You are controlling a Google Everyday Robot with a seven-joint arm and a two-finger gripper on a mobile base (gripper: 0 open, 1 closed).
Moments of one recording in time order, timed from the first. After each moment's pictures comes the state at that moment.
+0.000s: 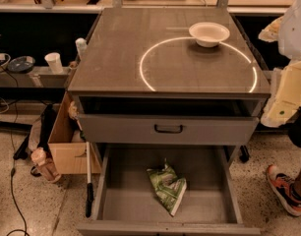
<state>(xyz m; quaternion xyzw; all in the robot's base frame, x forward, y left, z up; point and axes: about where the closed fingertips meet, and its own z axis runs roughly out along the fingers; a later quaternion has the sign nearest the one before) 0.438 -0.215 0.981 -0.60 0.78 -0.04 0.17</state>
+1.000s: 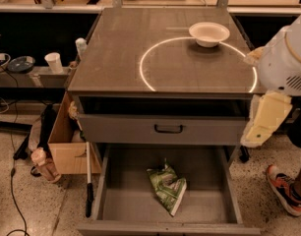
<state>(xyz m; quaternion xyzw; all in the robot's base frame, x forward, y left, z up) 0.436 -0.201 0.932 -0.60 0.78 -0.02 0.18</state>
